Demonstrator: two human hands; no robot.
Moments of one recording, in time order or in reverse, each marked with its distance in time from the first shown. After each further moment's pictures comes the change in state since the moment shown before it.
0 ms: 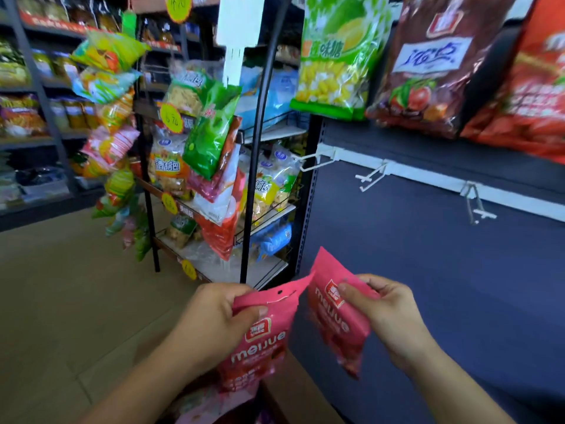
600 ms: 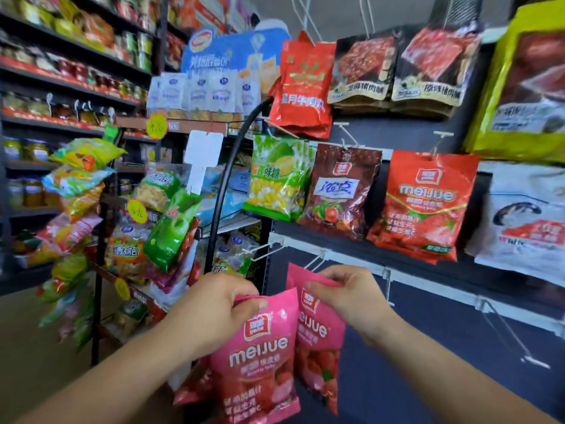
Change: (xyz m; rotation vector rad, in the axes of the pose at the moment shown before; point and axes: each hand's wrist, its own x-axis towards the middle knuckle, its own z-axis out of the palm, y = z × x) left_hand 0.065 0.150 -0.039 0.333 0.060 0.406; right_hand 0.023 -0.168 -0.038 -0.315 0.052 -0.284
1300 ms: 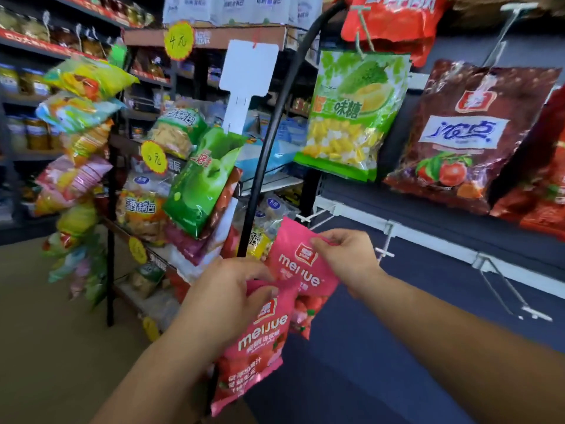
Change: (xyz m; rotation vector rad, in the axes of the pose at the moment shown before) left_hand 0.031 -0.145 0.043 -0.095 0.169 -0.121; right_hand 0.145 0.072 0.147 -0.087 0.104 0.118
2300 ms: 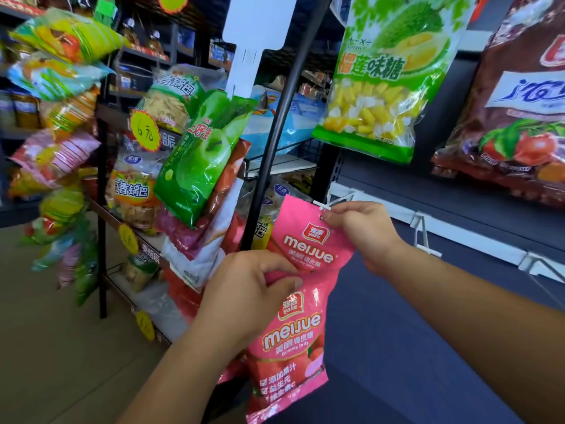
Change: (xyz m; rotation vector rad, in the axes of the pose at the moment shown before) left_hand 0.034 -0.047 0.061 -0.315 0.011 -0.081; right_hand 0.065 0.007 0.018 0.137 -0.086 0.012
